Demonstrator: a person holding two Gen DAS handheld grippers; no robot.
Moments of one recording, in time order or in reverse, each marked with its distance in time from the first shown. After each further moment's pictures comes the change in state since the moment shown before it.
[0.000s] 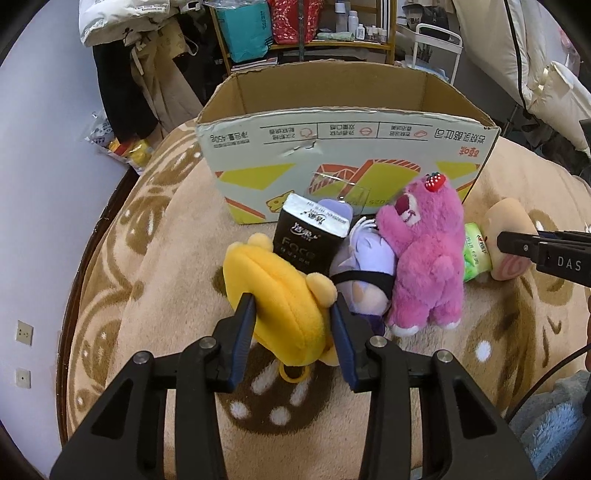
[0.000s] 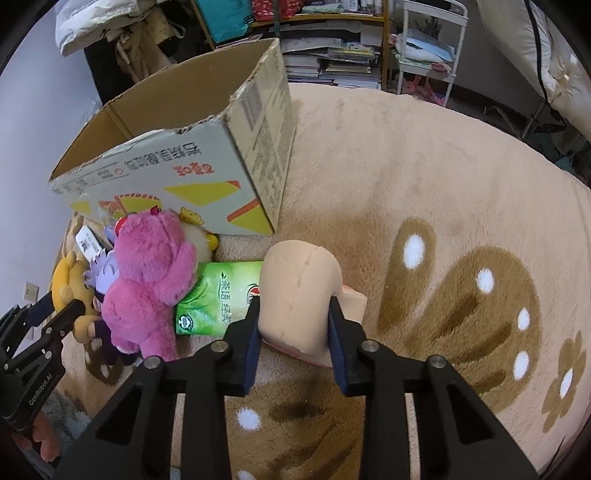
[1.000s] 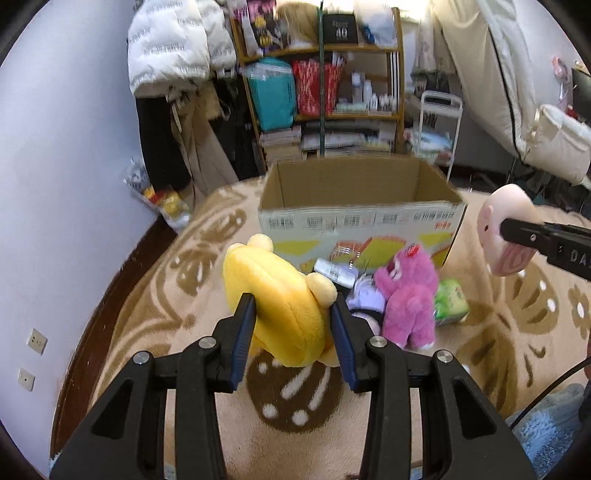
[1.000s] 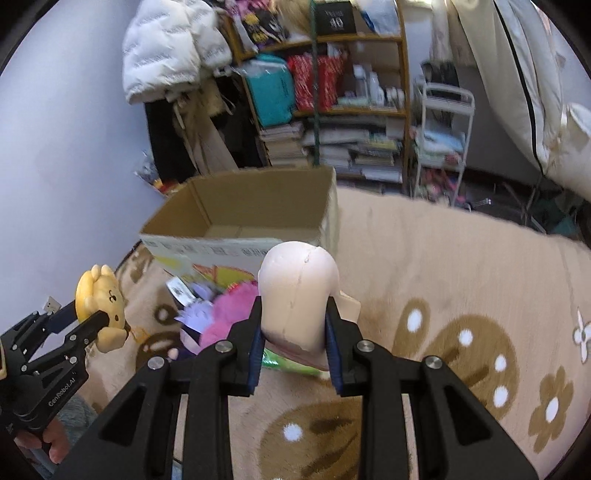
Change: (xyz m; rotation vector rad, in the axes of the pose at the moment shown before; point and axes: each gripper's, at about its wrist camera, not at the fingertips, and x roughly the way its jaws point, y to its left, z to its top) left arm -0.095 0.010 -0.014 -0.041 -0.298 0.066; right arm -0.115 0.037 -0.020 -0.093 -0.385 0.086
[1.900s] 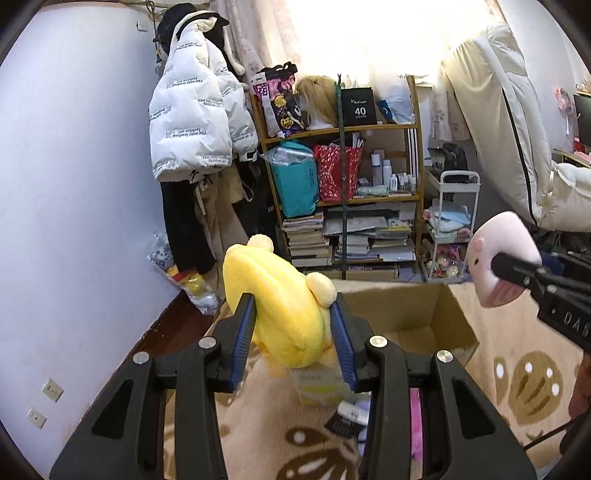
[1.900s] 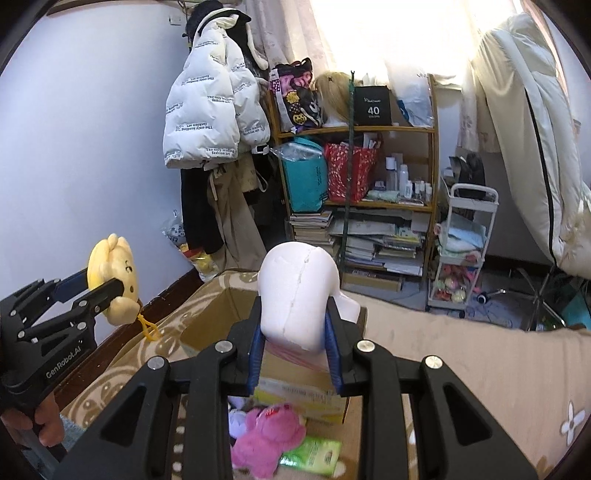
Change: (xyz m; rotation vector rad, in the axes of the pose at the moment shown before) left arm -0.018 0.014 0.117 -0.003 -0.248 0.090; right arm -0.018 0.038 0.089 -0.094 -0.264 0.060
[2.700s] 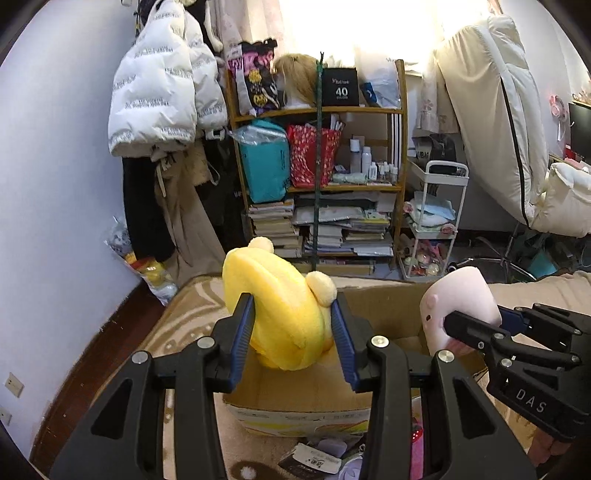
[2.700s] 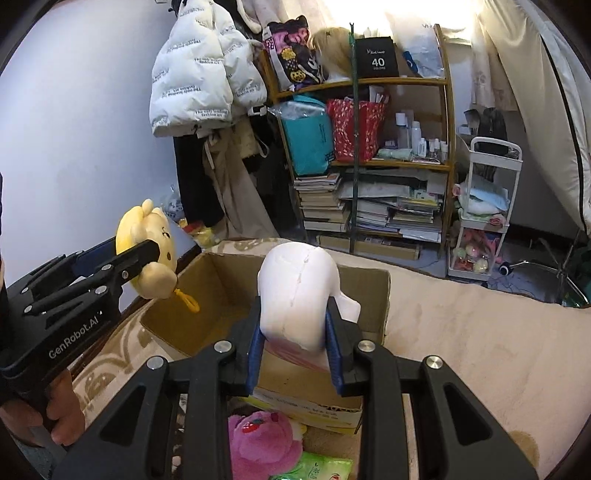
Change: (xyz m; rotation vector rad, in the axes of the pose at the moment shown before) left arm 0.098 -0.031 -0.025 -0.044 0.046 -0.122; right arm 0.087 -0.025 -0.046 0.045 0.120 0.054
